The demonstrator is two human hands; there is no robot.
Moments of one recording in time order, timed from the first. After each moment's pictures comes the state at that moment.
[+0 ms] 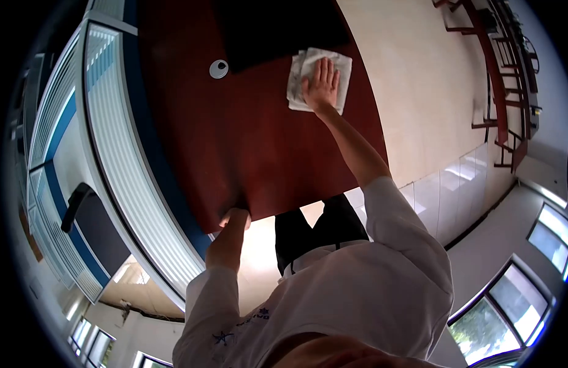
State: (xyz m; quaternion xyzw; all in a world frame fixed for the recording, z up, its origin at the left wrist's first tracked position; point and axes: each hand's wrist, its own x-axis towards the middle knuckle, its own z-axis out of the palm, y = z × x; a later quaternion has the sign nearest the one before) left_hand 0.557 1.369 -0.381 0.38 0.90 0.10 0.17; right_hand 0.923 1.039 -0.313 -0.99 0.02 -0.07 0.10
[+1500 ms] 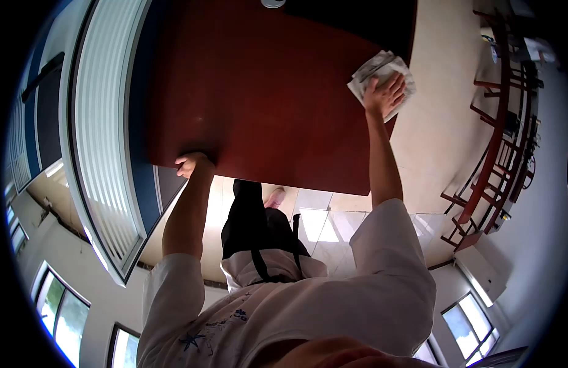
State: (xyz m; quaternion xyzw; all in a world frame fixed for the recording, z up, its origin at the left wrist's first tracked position) left_hand 0.569 1.355 -0.357 0.35 0.92 0.14 0.09; right_hand 0.940 0.952 -0.336 -0.99 0.03 -0.13 0.10
